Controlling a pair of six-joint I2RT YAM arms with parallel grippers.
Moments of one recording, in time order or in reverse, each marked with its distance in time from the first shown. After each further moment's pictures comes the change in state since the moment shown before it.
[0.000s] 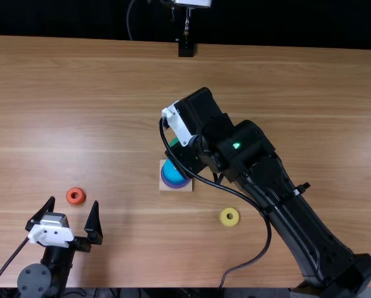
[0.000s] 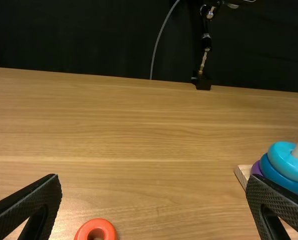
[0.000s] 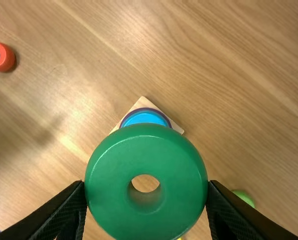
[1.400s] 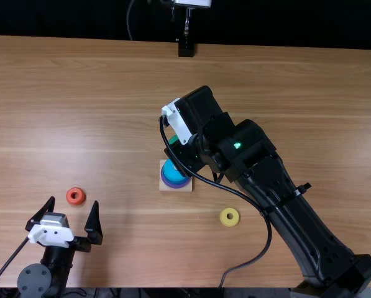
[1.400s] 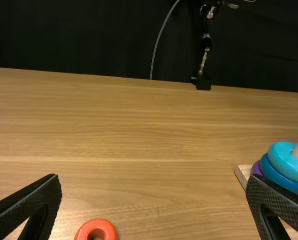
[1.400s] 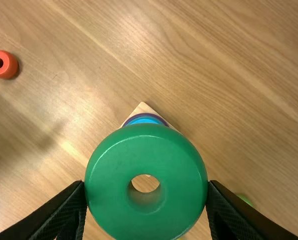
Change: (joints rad) left arm 0.000 0.000 0.000 0.000 0.000 0.000; right arm 0.000 0.001 0.012 0.007 0.000 0.007
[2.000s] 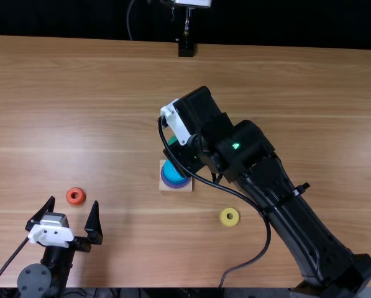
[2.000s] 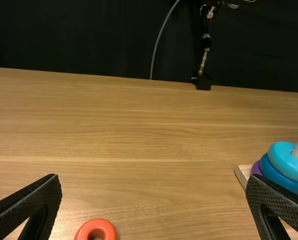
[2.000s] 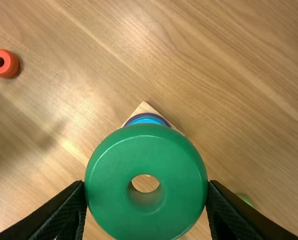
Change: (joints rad) left arm 0.000 0.000 0.000 0.000 0.000 0.000; right arm 0.008 0.002 0.000 0.000 0.000 0.000
